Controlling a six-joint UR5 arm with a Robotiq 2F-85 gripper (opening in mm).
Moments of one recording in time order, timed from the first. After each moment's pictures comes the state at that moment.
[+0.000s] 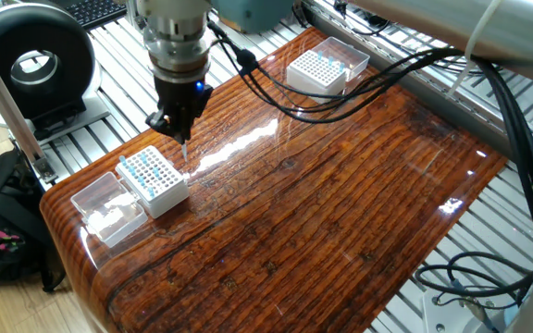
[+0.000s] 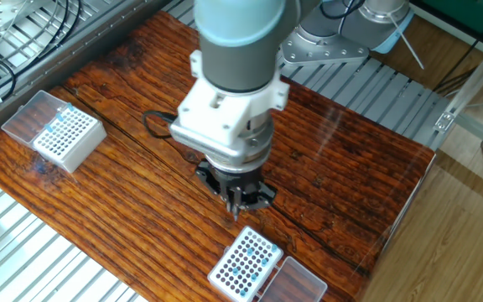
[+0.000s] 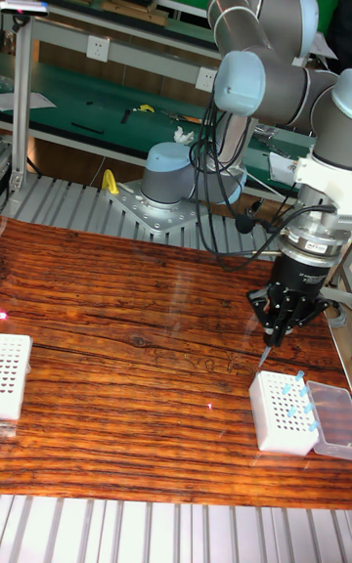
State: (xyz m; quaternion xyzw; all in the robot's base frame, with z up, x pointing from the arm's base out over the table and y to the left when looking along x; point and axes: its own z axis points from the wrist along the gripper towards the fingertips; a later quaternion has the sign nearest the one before) arm 0.591 0.189 0.142 -0.09 0.99 0.03 0.06
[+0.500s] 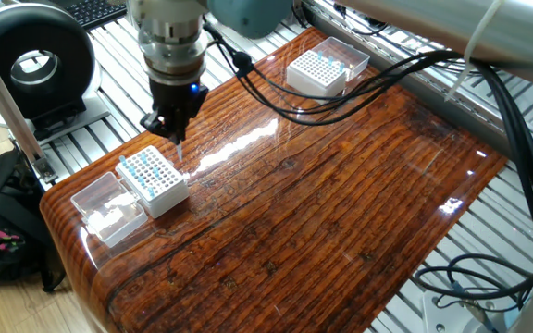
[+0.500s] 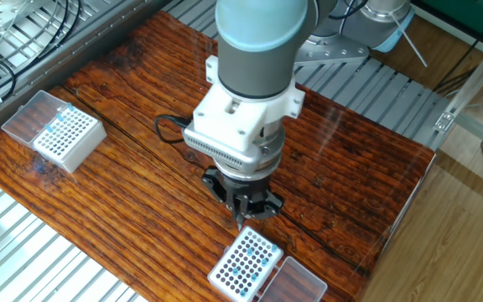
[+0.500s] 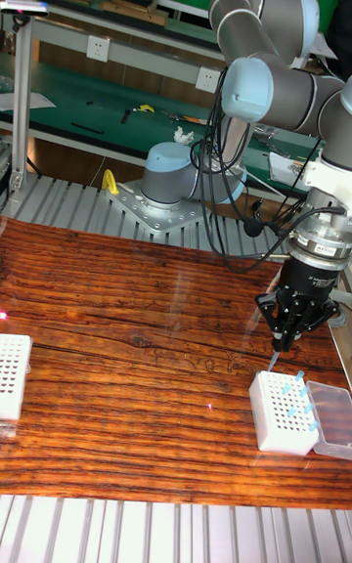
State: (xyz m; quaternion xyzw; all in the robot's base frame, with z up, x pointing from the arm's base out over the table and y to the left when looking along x) arm 0.594 0.201 0.137 -0.09 0.99 0.03 0.07
